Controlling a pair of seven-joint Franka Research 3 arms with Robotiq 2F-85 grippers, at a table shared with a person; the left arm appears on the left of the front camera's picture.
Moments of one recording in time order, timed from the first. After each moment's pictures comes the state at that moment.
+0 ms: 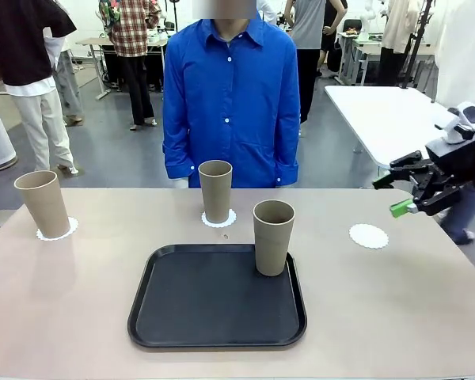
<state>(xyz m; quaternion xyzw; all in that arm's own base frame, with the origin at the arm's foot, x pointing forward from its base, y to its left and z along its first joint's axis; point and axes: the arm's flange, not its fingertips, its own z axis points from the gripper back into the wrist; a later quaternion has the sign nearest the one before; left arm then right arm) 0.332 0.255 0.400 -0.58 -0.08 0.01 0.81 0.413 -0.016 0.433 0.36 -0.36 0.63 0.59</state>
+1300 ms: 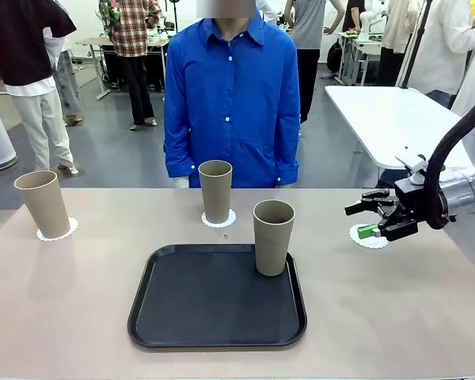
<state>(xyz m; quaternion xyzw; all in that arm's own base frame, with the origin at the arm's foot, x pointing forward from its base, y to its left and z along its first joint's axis) 0.333 0.255 0.400 -0.58 -0.08 0.01 0.81 0.449 -0.006 0.323 0.43 -0.37 0.56 0.61</state>
